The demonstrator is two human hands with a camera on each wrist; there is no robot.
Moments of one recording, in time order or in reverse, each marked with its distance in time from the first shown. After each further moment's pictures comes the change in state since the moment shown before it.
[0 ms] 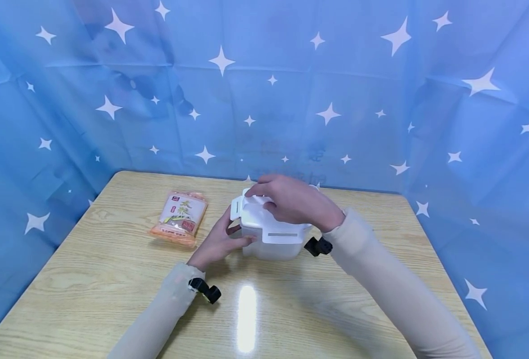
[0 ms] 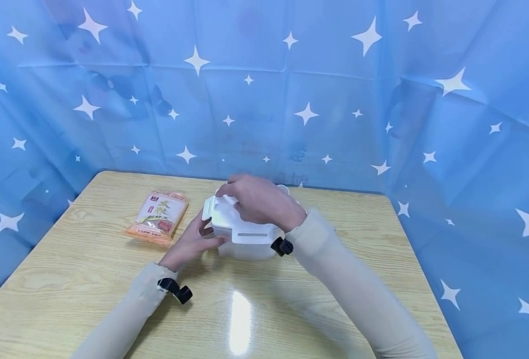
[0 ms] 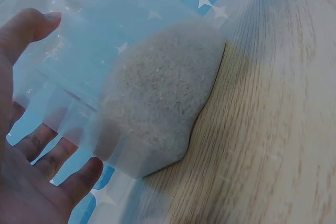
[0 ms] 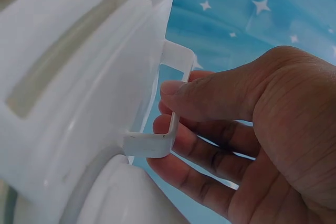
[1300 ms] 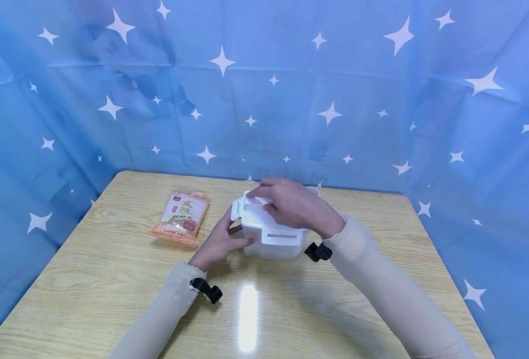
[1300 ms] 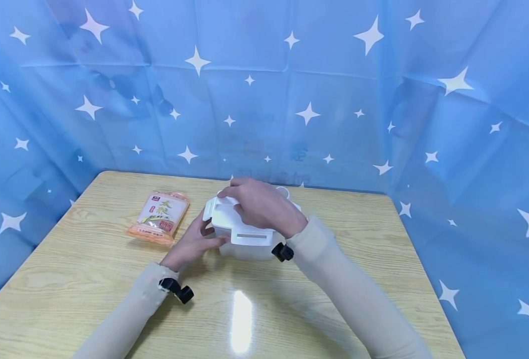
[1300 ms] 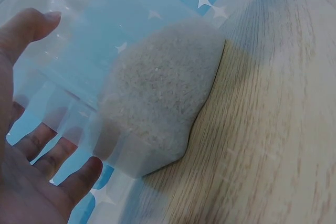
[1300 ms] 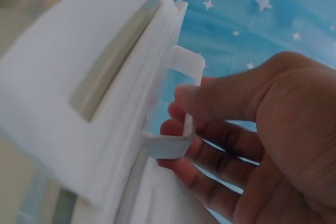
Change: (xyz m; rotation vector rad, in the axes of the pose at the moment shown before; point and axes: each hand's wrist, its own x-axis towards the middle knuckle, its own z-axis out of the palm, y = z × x) left_hand 0.000 0.002 0.000 0.017 -0.004 0.005; right_hand -0.004 0.001 0.012 0.013 0.050 0.042
